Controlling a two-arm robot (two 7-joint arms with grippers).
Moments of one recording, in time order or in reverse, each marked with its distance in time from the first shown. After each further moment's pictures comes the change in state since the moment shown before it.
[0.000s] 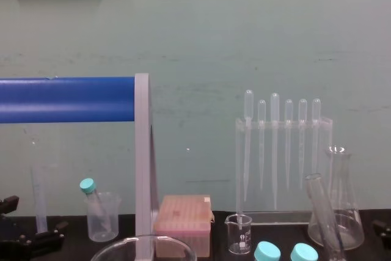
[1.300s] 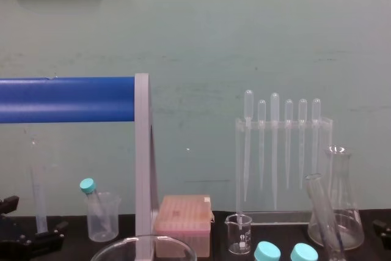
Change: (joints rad) left arm 0.000 0.000 0.000 0.000 0.000 0.000 0.000; right arm 0.000 0.000 0.000 0.000 0.000 0.000 0.000
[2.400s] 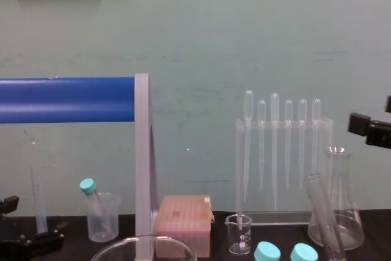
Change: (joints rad) left arm 0.000 0.000 0.000 0.000 0.000 0.000 0.000; right arm -0.080 0.071 0.147 -0.237 0.307 -0.122 0.379
